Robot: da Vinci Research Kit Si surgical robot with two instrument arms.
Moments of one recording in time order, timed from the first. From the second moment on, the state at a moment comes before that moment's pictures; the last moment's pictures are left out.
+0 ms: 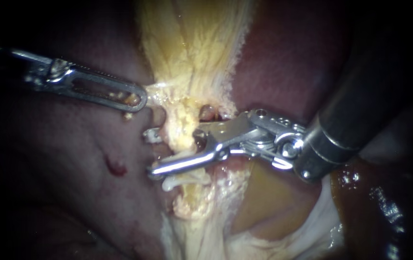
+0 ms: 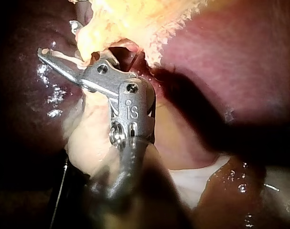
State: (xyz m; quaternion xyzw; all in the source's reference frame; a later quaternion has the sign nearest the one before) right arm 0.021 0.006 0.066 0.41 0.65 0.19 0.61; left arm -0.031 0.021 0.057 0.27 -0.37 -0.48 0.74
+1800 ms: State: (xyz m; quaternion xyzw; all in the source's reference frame) right arm 0.019 0.007 0.066 0.40 0.64 0.17 0.63; left arm -0.031 0.021 0.057 0.27 -0.37 -0.48 0.74
